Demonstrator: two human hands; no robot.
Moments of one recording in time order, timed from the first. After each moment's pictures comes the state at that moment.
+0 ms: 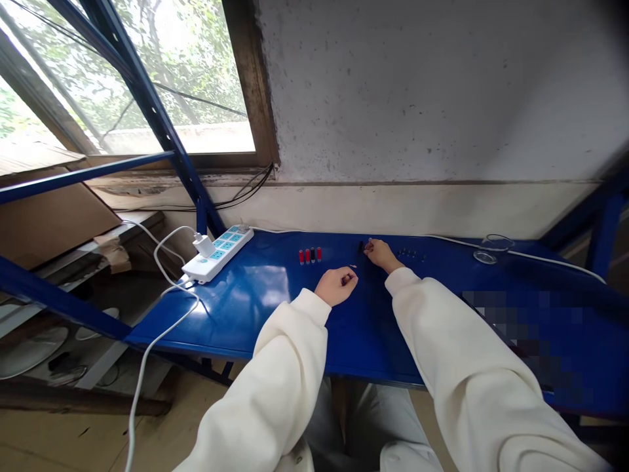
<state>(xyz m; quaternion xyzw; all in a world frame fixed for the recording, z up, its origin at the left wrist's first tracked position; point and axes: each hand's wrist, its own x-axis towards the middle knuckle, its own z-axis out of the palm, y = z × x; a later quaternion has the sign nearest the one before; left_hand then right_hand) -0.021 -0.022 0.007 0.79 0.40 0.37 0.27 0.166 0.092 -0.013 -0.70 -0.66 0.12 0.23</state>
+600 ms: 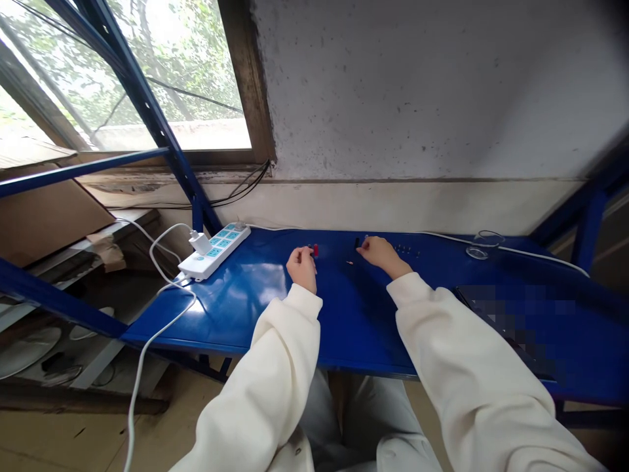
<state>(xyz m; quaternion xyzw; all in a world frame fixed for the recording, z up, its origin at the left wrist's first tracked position) -0.039 -0.010 0.022 0.38 0.48 0.70 0.36 0.153 0.042 0.030 -0.68 -0.70 0.08 0.19</state>
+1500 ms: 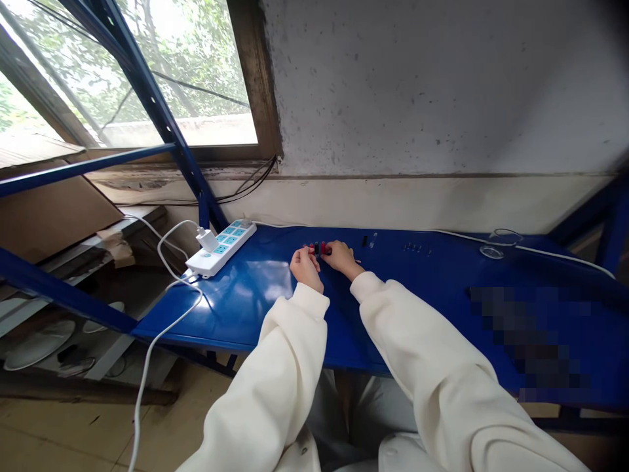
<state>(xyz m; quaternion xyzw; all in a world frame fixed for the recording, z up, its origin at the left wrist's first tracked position) -0.040 -0.008 0.027 0.23 0.42 0.76 0.43 0.042 0.053 0.004 -0.65 -0.73 0.12 0.18</state>
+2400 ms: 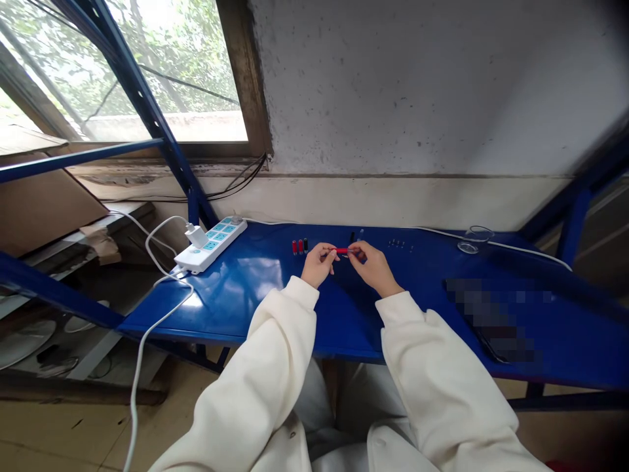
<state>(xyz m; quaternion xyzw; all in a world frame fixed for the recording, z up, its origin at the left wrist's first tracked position) -0.025 -0.013 0.012 0.61 0.37 0.52 0.46 0.128 -0.037 0.031 -0.51 -0.74 0.09 0.44</state>
